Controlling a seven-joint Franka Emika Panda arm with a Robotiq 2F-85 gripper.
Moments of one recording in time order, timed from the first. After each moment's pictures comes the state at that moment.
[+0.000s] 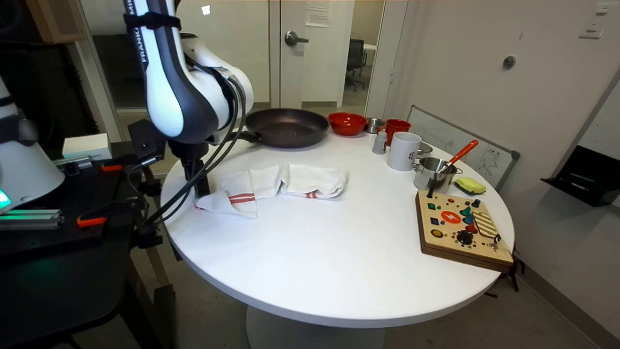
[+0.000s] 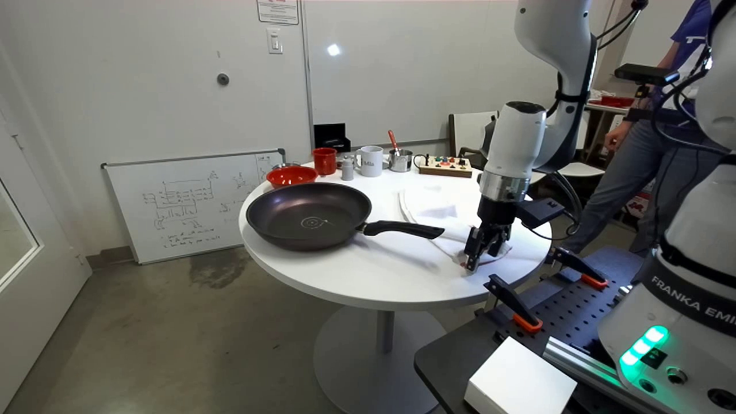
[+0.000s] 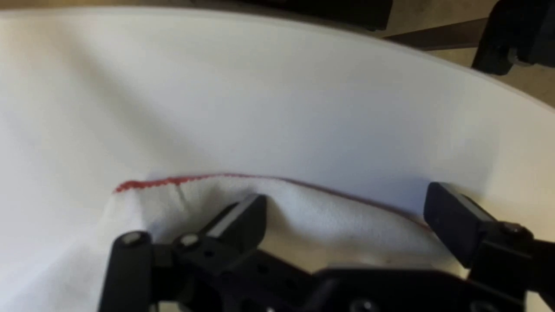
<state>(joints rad) -0.21 0.59 -0.09 -2.37 -2.60 3.46 2.15</state>
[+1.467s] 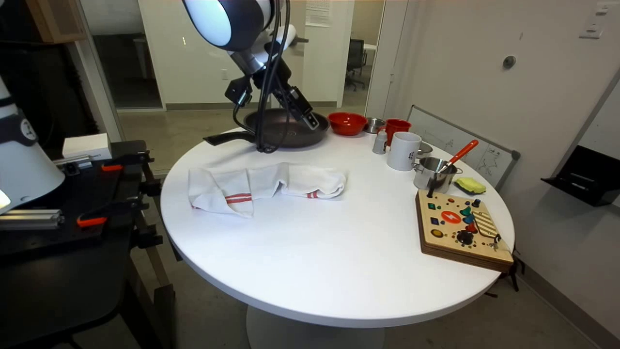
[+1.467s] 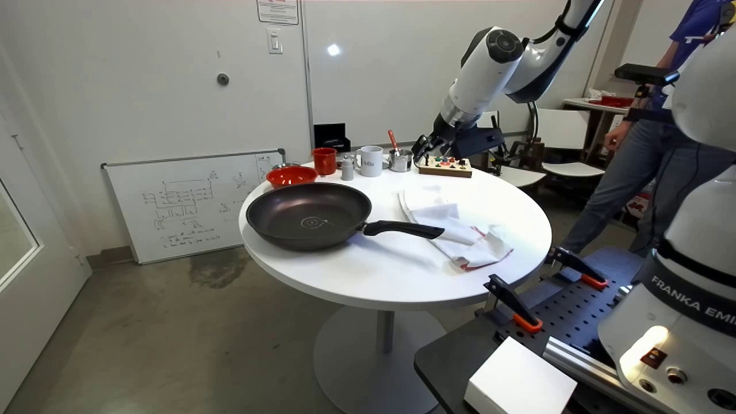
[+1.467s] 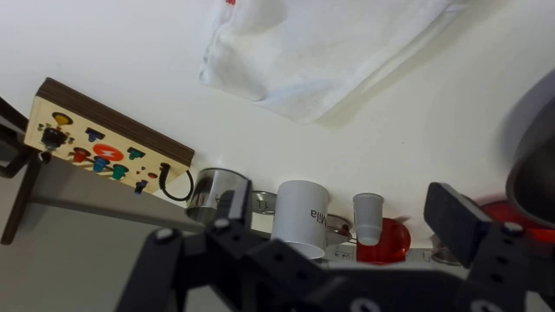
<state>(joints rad) -0.45 0.30 0.24 -2.22 -2.47 3.08 2.17</state>
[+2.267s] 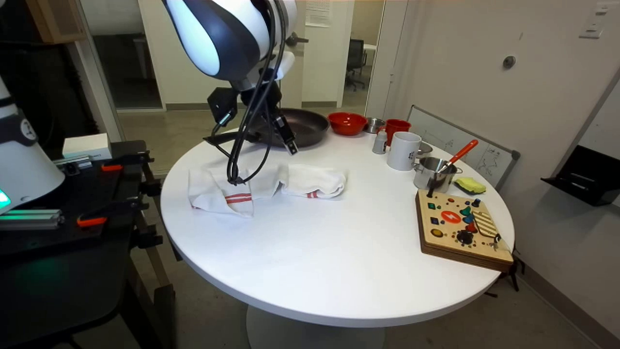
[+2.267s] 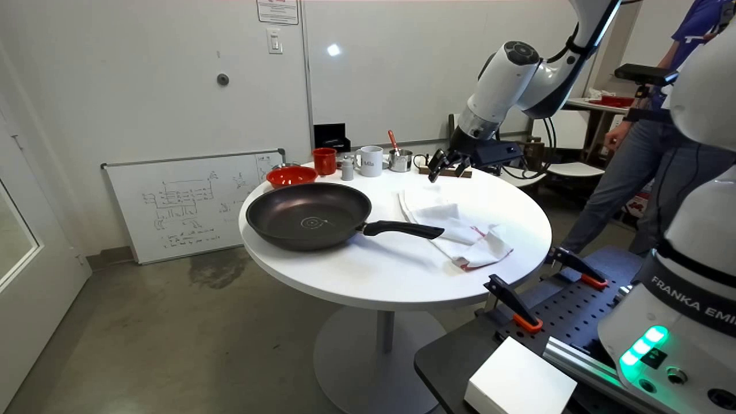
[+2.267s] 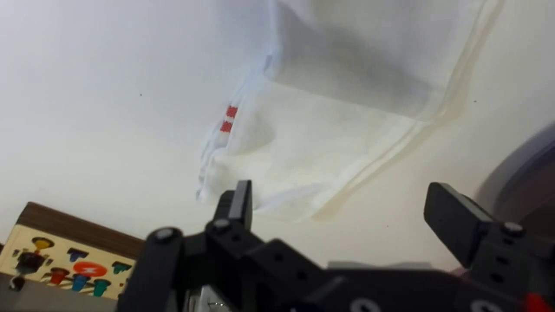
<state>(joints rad) -0.47 0.39 0.13 -2.19 -2.44 3.32 2.11</state>
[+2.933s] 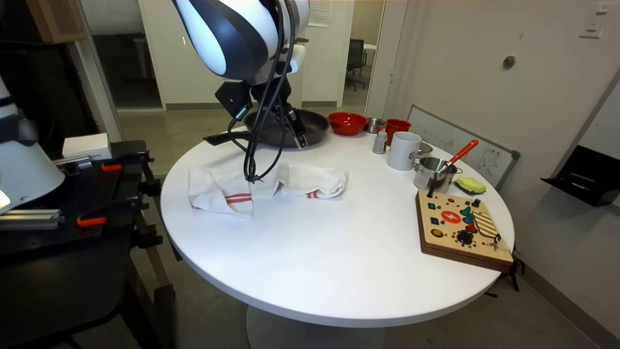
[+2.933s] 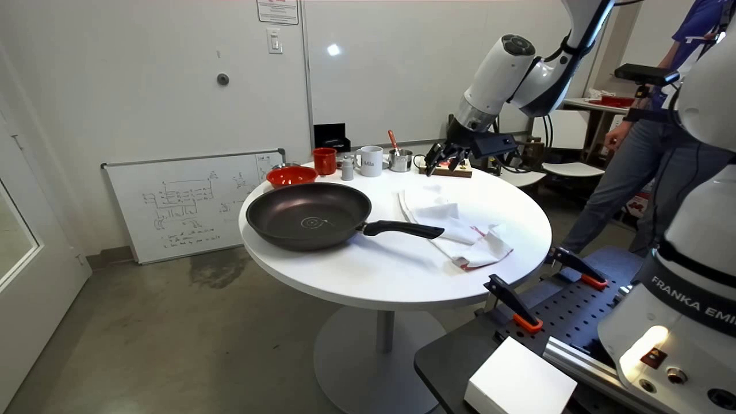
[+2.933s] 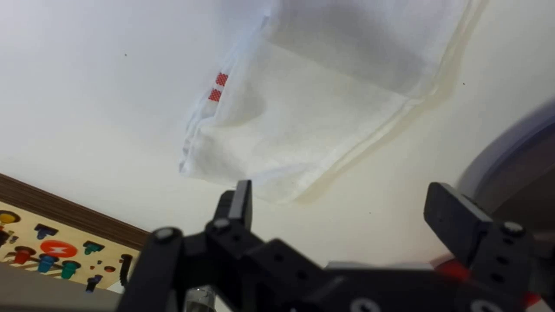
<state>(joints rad) -0.37 0.41 0.01 -2.13 -2.32 3.41 1.94</state>
